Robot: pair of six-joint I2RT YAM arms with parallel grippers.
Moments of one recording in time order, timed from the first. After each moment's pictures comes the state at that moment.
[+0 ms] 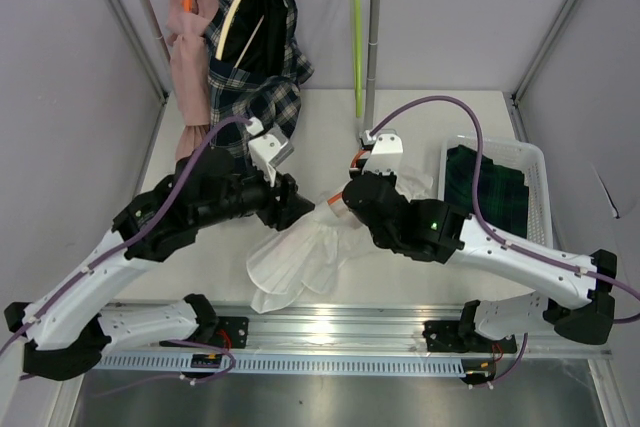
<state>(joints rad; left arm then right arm) -0.91 0.99 1.36 -0.76 0.06 -0.17 1.20 1.27 1.32 -0.59 0.91 0.60</state>
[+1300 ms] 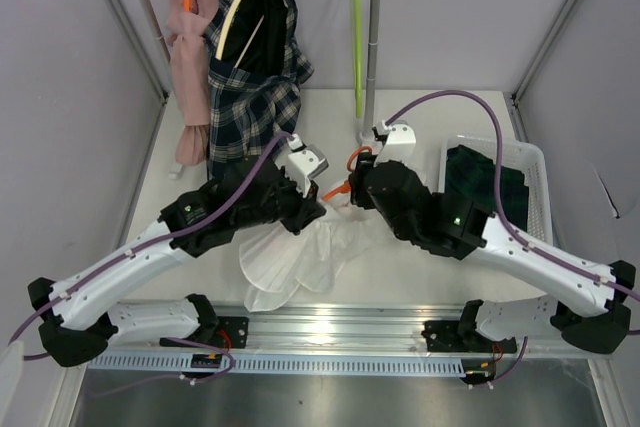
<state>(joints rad) -0.97 1.06 1.22 -0.66 0.03 -0.13 1.14 1.23 1.37 -0.64 0.75 0.58</state>
